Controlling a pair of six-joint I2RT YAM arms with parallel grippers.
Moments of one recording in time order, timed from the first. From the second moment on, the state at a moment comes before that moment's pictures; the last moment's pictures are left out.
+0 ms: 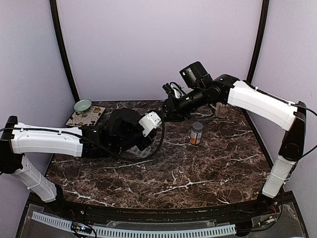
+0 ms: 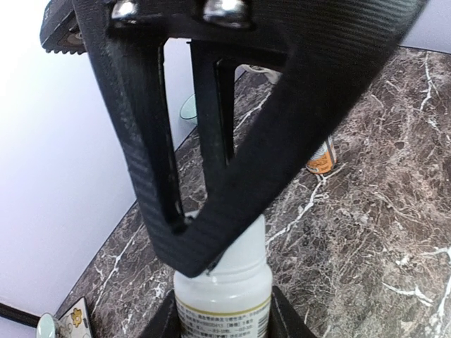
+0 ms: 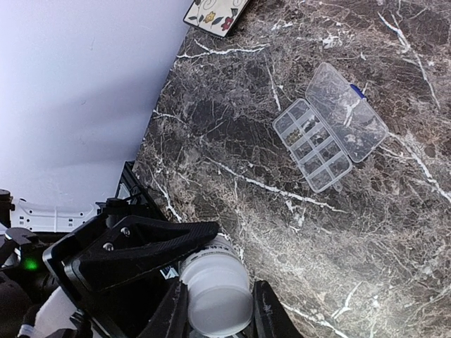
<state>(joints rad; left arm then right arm) -1.13 1.48 1.08 -0.02 -0.51 0.31 0.84 1.75 1.72 -0.74 -0.48 0.63</state>
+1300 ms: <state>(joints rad) -1.19 1.43 1.02 0.24 -0.47 0.33 0.85 1.71 1.68 -0.55 -0.49 0.63</state>
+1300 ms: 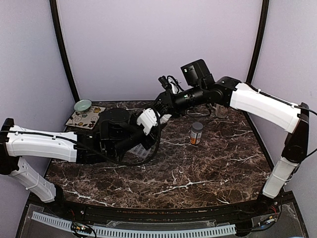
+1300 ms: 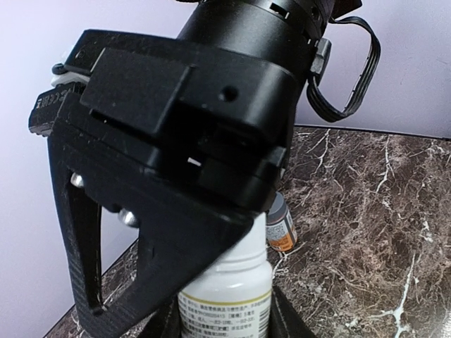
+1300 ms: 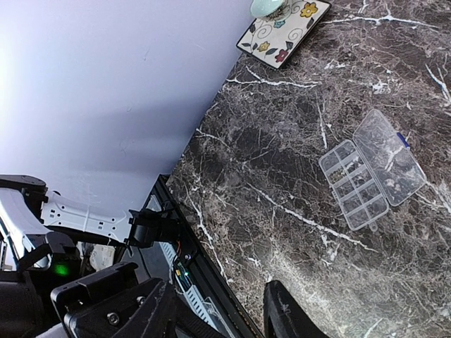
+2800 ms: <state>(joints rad) -1.01 1.28 1.05 -0.01 0.00 0.10 0.80 1.49 1.50 -0.56 -0.47 0.46</state>
